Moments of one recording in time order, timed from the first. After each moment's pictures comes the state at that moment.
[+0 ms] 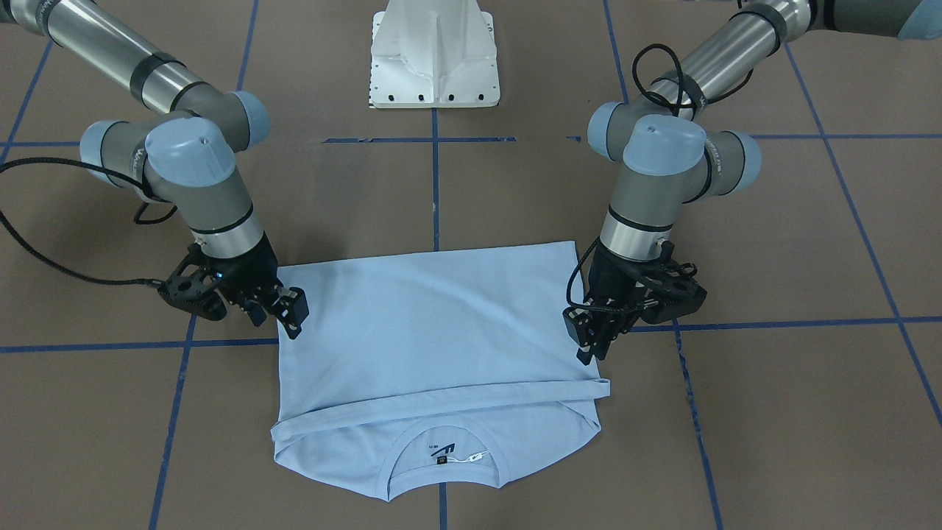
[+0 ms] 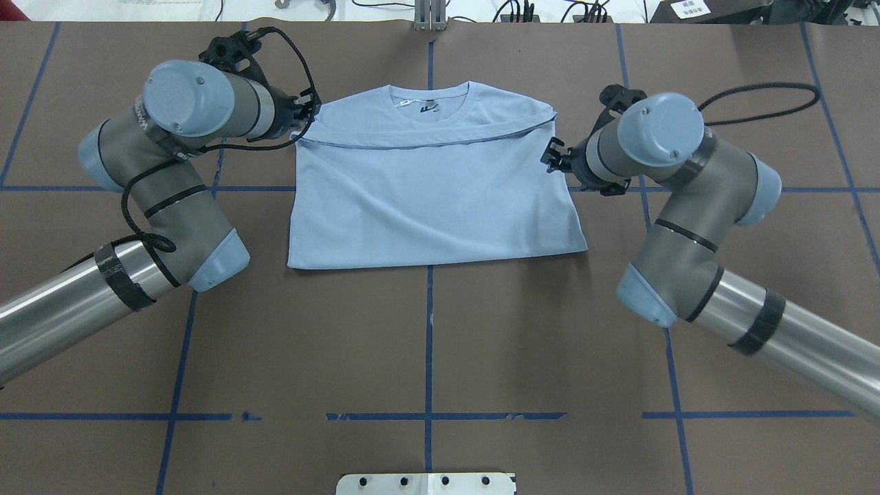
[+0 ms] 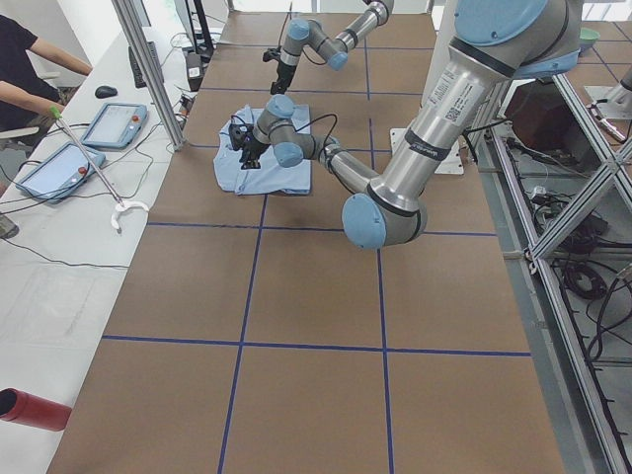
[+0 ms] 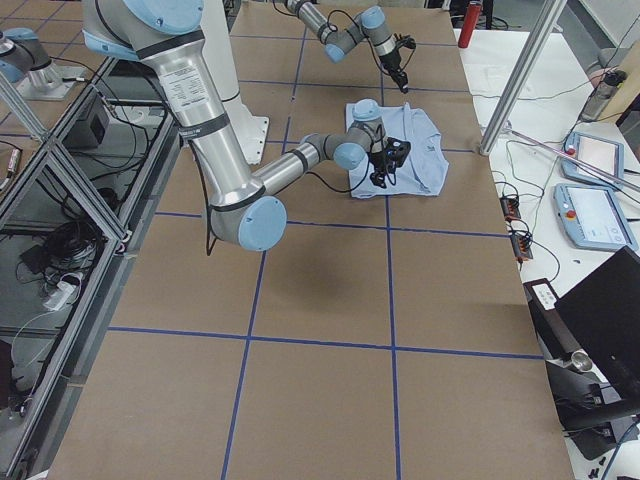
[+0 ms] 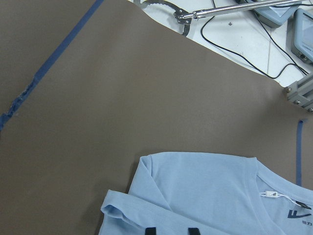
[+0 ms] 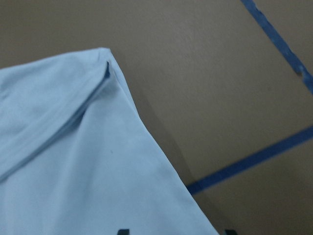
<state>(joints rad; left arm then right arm) -0.76 -2.18 -1.44 -2.14 -1.66 -1.51 0.69 -1.13 1.61 -1.16 1.77 1.61</state>
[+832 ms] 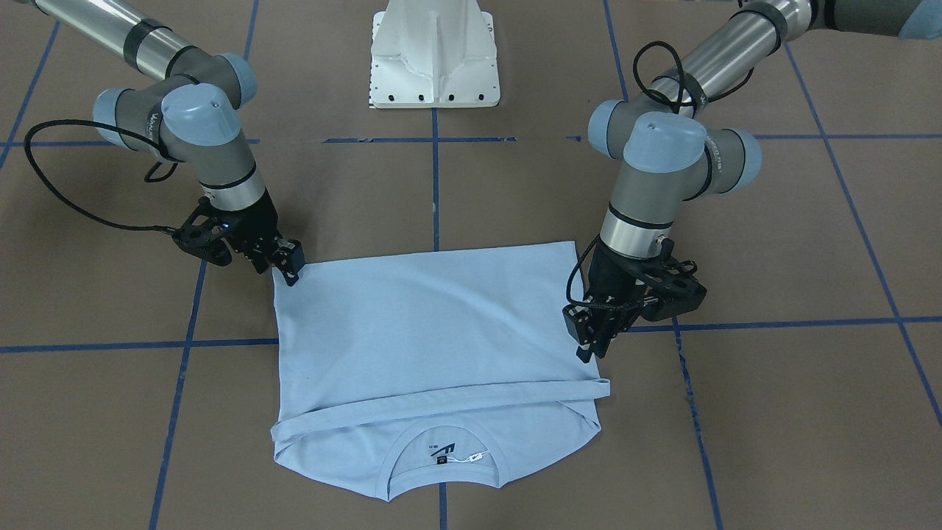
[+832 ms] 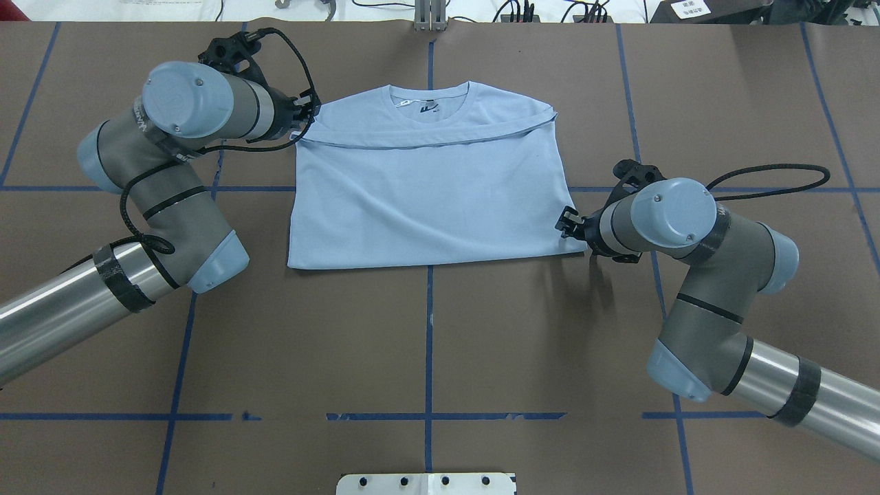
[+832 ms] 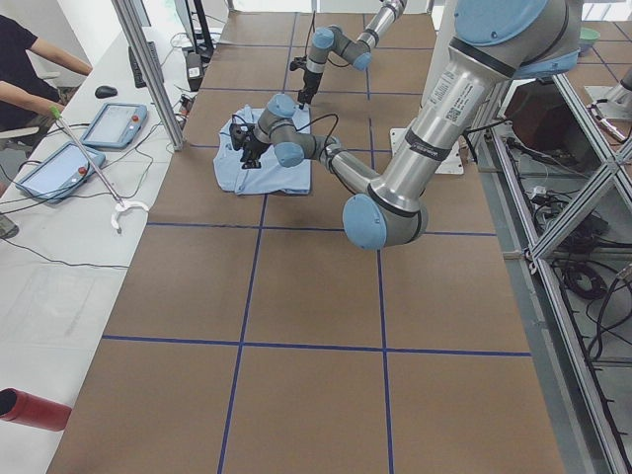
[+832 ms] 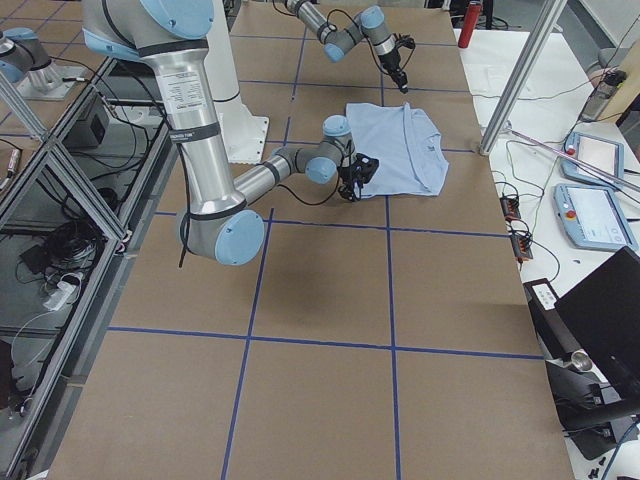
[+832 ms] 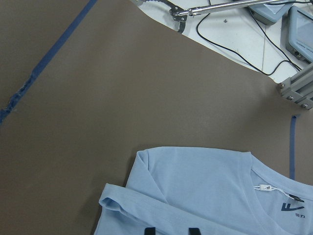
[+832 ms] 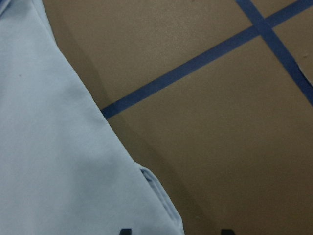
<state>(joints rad) -0.76 -2.18 -1.45 -2.14 -1.66 -1.51 0.59 -1.26 1.68 -1.16 1.74 1.67</state>
